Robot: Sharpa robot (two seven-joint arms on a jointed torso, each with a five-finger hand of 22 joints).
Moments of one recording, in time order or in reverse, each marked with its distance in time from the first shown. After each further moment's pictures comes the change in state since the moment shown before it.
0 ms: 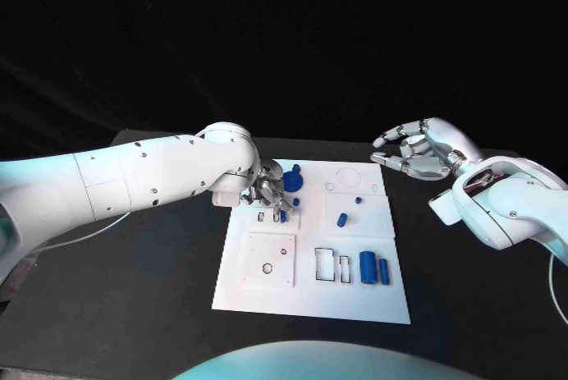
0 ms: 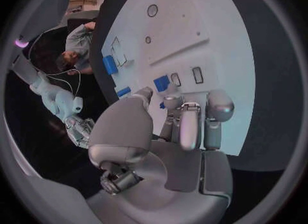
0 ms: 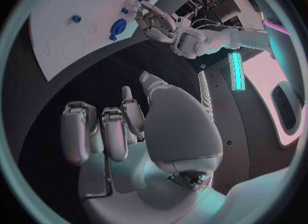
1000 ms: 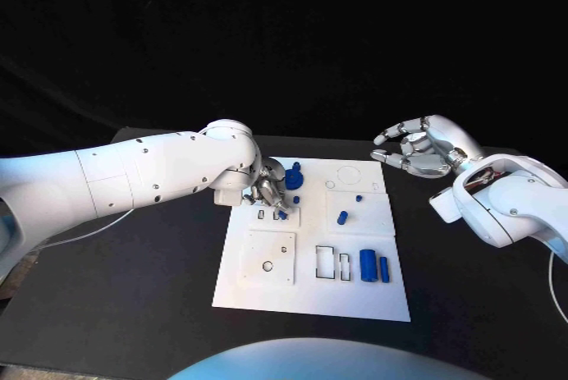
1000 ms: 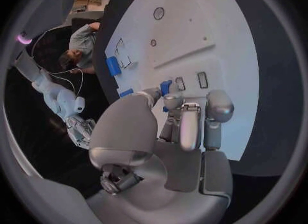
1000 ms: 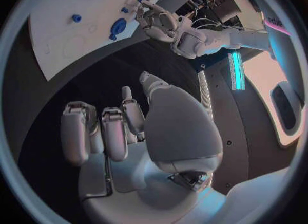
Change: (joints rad) left arm 0.000 0.006 0.000 -0.004 0.037 0.022 -0.001; left_hand 0.157 -0.003 0.259 -0.004 0.005 -0.017 0.001 -0.010 0.027 -0.011 -0.004 0.000 -0.006 0.000 0.000 0.009 0.000 0.000 -0.006 -0.001 0.010 0.018; right arm 0.000 0.002 0.000 -0.002 0.000 -0.004 0.001; right_hand 0.000 0.000 0.003 0.003 0.000 0.000 0.000 0.000 0.001 0.000 0.000 0.000 0.003 0.000 0.000 0.000 0.001 0.000 0.000 0.000 0.000 0.001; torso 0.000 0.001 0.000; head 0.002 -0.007
